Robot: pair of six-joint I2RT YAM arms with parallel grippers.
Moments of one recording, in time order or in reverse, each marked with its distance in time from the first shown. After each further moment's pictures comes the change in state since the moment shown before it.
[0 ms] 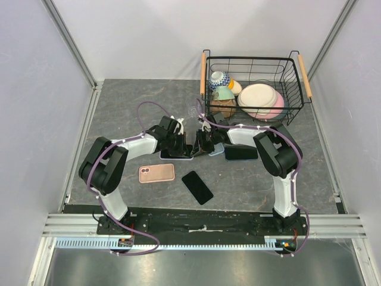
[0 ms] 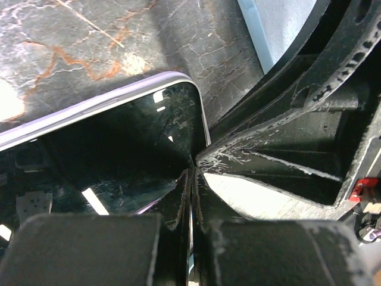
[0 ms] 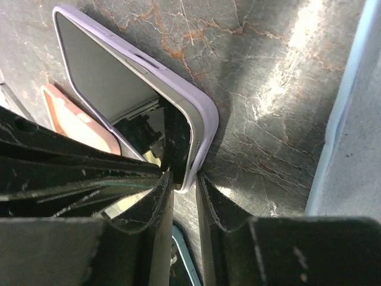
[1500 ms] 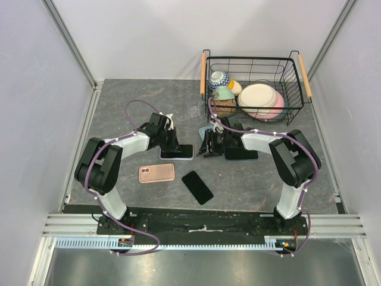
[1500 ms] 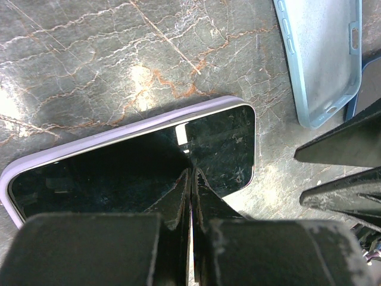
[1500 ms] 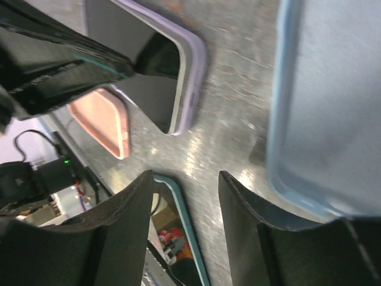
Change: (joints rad) left arm 0.101 -0.015 -0.010 0.005 -0.008 0.000; right arm -0.065 -0.207 -0.198 0.025 -0.009 -0.018
